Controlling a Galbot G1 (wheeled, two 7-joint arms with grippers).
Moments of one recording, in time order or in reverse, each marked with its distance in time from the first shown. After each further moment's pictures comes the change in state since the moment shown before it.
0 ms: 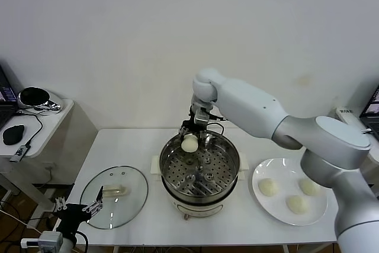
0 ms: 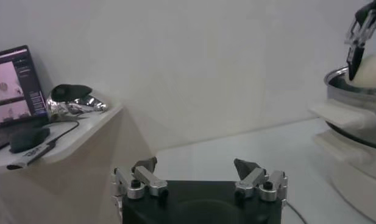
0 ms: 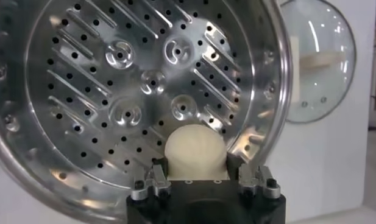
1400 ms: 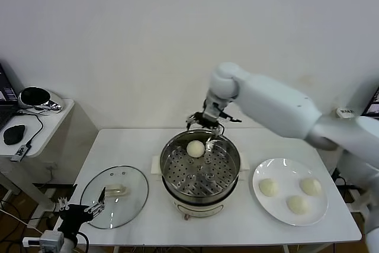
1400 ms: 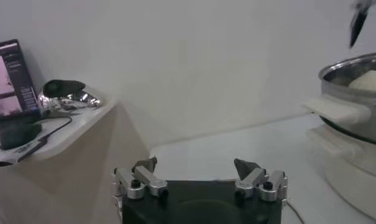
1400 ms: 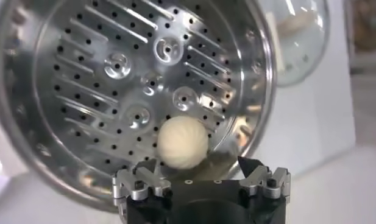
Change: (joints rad) left arm 0.003 0.019 -0.002 0.001 -0.007 0.023 0.022; right arm 0.073 -0.403 0.018 0.394 0.245 -0.611 0.000
